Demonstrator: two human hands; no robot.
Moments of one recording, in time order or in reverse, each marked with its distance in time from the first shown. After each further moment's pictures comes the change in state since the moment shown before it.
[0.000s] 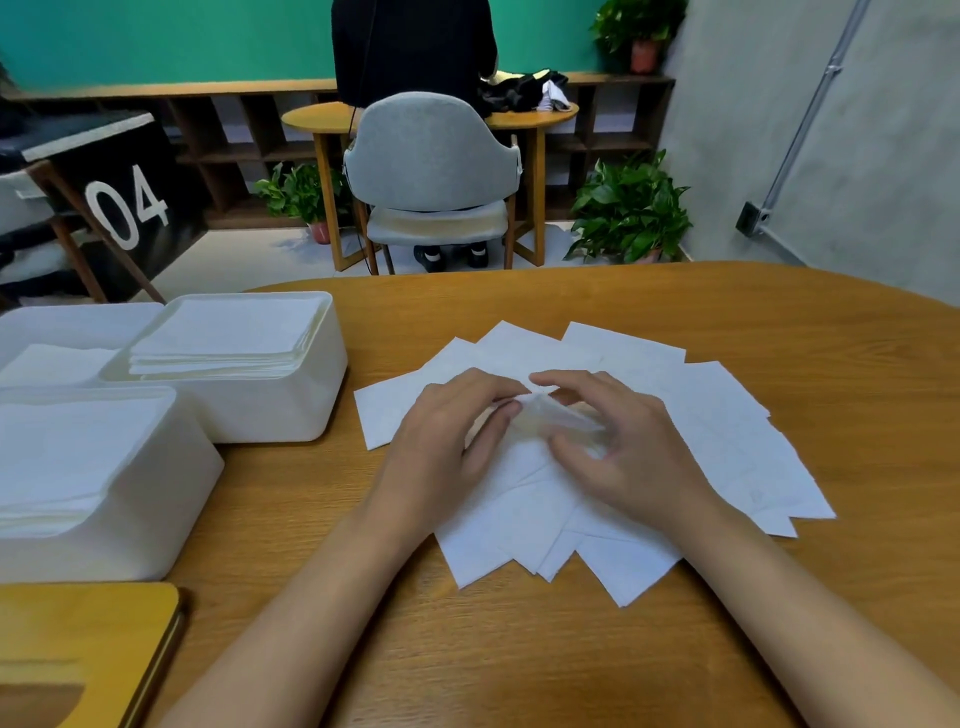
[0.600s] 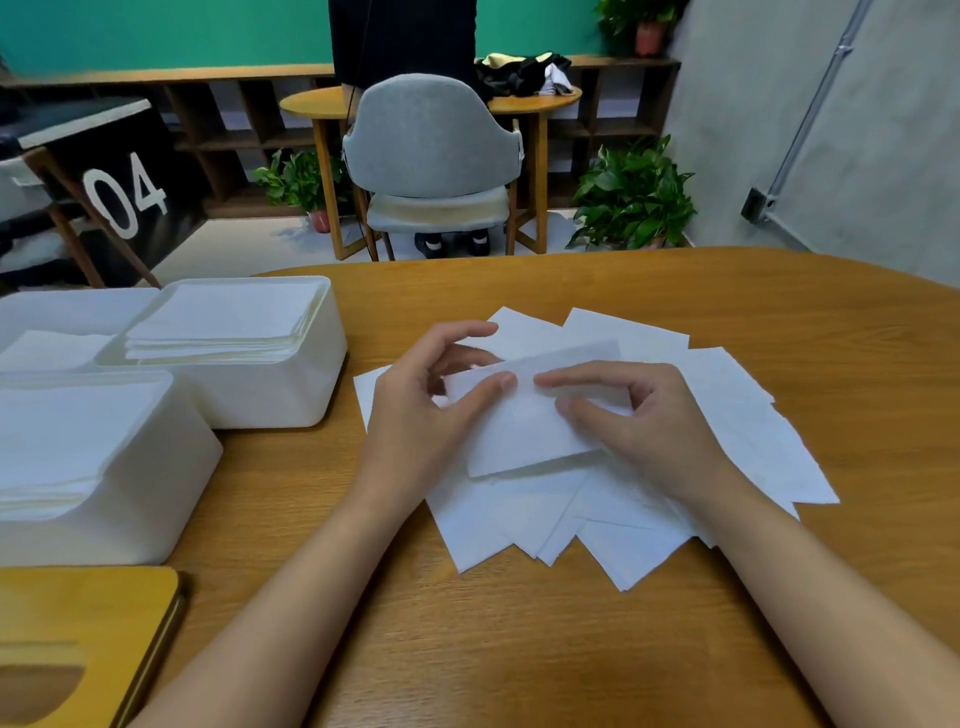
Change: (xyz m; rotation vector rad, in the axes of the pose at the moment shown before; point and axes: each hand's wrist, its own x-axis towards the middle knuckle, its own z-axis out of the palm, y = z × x) left_hand 0.006 0.008 -0.013 -0.392 0.095 -0.356; right_hand 0.003 -0.009 -0.016 0.424 -0.036 0.301
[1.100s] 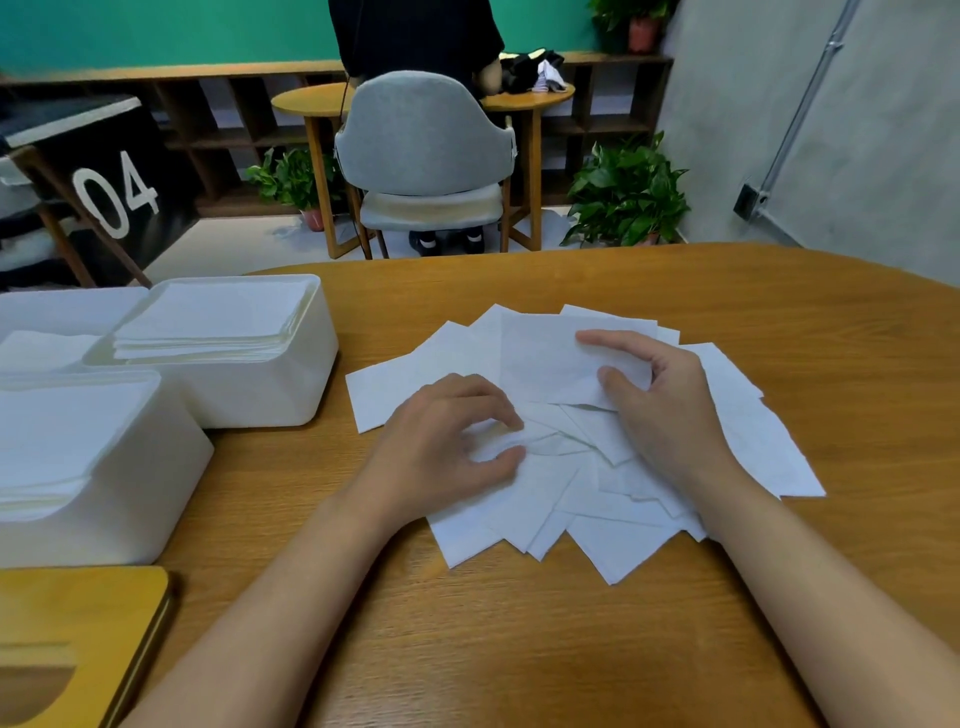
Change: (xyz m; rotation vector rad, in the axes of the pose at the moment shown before) left_hand -0.006 -0.017 0.001 0.441 -0.398 0.185; right_hand 0.011 0.019 -0.011 -0.139 0.274 0.060
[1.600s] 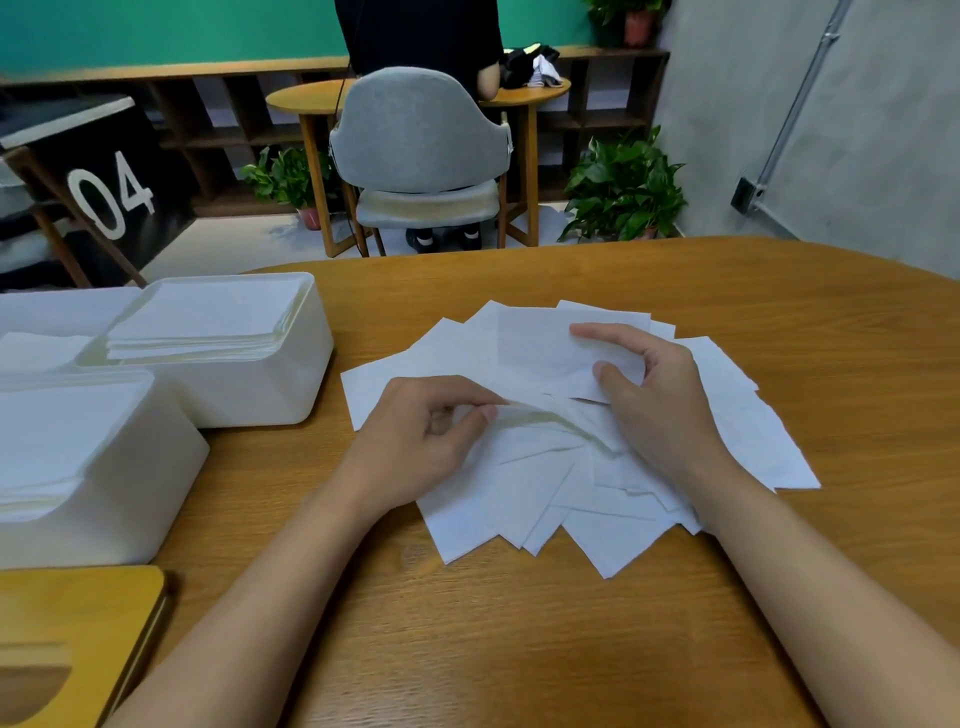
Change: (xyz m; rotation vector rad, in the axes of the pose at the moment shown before) left_hand -0.002 0.005 -0.013 -0.198 0.057 -0.150; right_hand -0.002 -0.001 0.003 0.041 -0.015 0.019
